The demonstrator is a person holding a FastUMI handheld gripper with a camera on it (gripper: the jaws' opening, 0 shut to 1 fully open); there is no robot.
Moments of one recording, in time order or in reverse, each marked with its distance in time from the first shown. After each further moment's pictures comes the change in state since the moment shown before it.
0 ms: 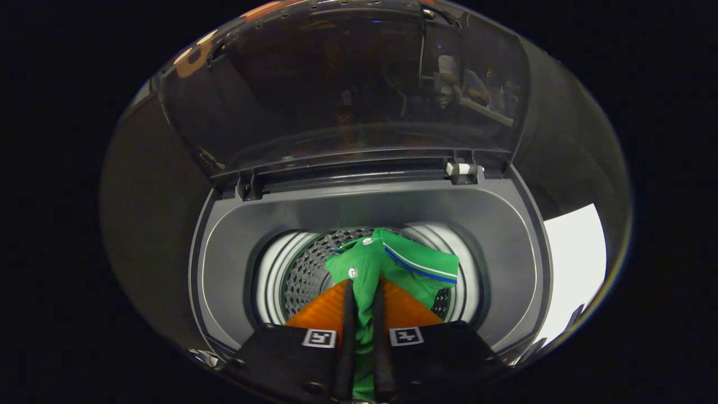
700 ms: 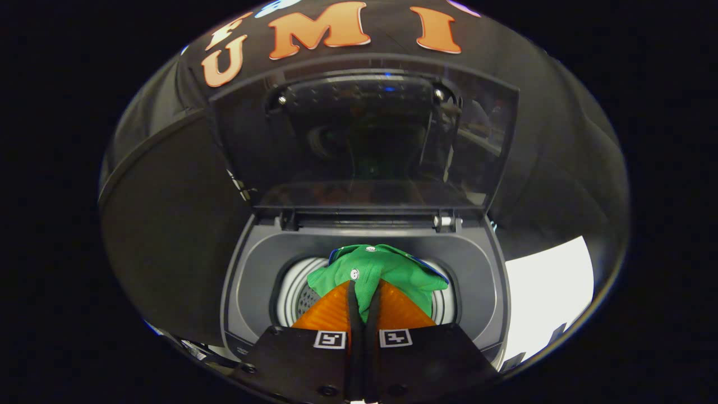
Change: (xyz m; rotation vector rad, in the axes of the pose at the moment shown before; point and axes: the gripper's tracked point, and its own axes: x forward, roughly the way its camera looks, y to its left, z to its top) arm -0.054 0.007 0.032 -0.081 -0.158 0.010
